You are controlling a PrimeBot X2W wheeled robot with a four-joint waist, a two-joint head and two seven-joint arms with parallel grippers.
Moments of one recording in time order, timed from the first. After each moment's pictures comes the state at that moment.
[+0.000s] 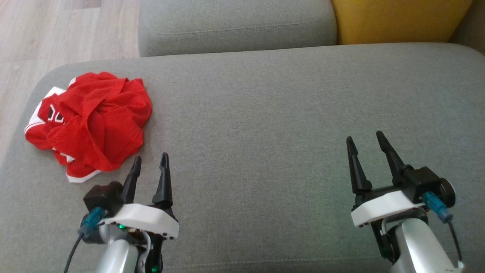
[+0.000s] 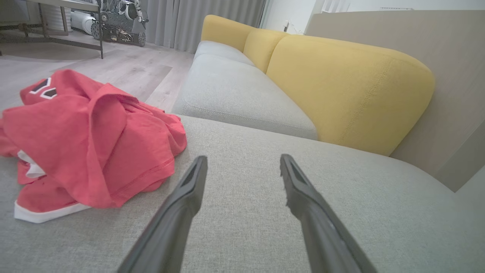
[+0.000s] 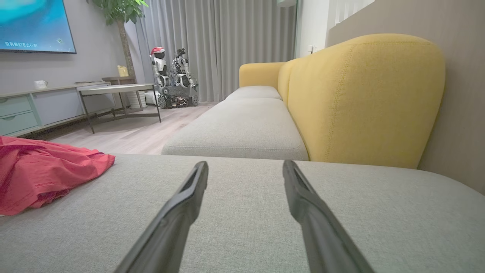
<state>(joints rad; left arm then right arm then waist) -0.10 0.05 -0.23 0.29 -0.37 0.03 -0.25 -0.15 -0.05 0.10 0.33 0.06 0.12 -0.25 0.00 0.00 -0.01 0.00</state>
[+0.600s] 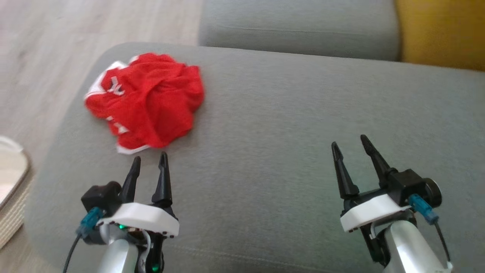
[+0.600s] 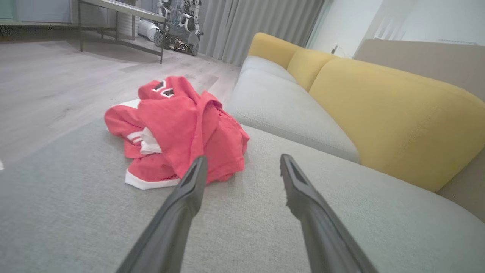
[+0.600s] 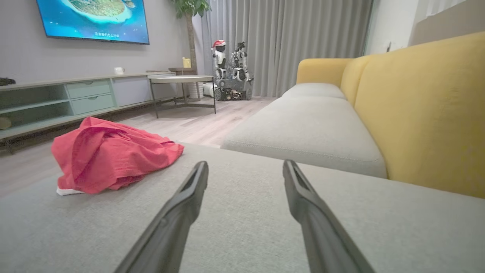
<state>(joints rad) -0.09 0.05 -0.23 0.28 -0.41 0.05 -0.25 -0.15 -0.05 0.17 0.34 0.06 0.12 -0.25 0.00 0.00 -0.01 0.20</state>
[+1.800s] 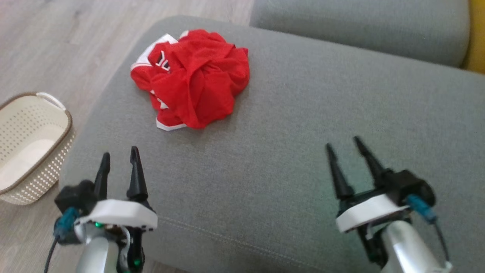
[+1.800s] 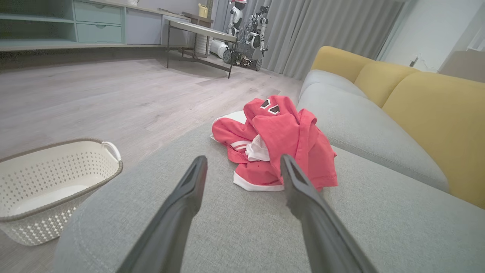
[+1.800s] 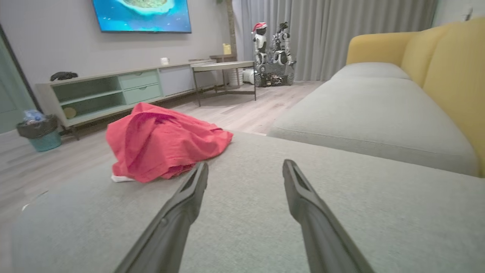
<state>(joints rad) -0.07 0.05 -0.12 0.24 -0.34 0.07 -0.25 -0.15 -0.05 0.22 0.35 0.11 0.12 -0.25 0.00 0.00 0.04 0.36</state>
